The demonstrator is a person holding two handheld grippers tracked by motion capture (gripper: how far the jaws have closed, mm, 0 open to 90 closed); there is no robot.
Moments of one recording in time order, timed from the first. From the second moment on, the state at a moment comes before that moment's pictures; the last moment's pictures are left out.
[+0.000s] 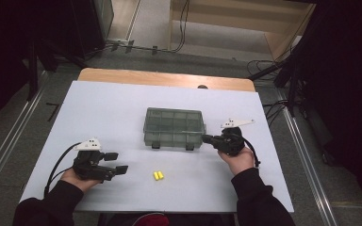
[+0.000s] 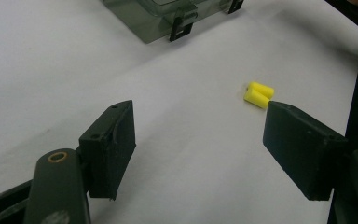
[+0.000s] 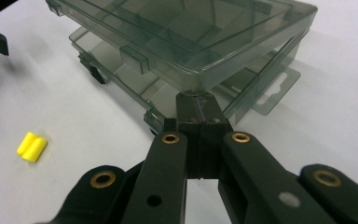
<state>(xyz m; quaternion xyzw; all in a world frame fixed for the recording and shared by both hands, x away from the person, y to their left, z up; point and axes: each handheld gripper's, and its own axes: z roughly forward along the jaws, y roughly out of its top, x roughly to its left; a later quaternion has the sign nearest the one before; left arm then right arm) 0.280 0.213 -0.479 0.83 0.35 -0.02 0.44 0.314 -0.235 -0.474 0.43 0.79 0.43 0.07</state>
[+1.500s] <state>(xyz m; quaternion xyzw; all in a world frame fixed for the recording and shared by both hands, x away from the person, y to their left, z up) 0.293 0.213 -0.472 0.82 0.36 -0.03 0.45 0.347 -0.235 -0.459 0.44 0.77 0.46 0.08</state>
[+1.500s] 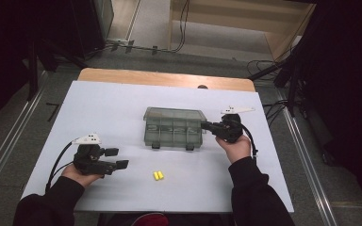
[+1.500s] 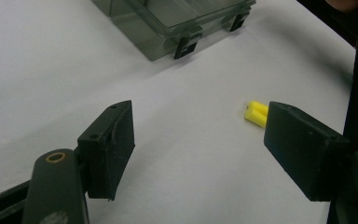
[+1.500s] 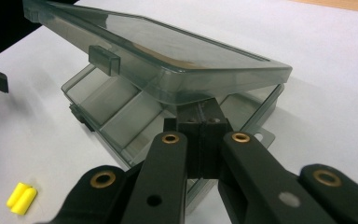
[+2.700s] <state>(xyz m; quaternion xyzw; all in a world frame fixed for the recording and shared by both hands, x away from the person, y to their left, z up) 0.356 0.177 -0.433 0.83 0.36 -0.01 0.43 0.360 -0.233 -0.451 0.44 0.76 0.47 0.07</state>
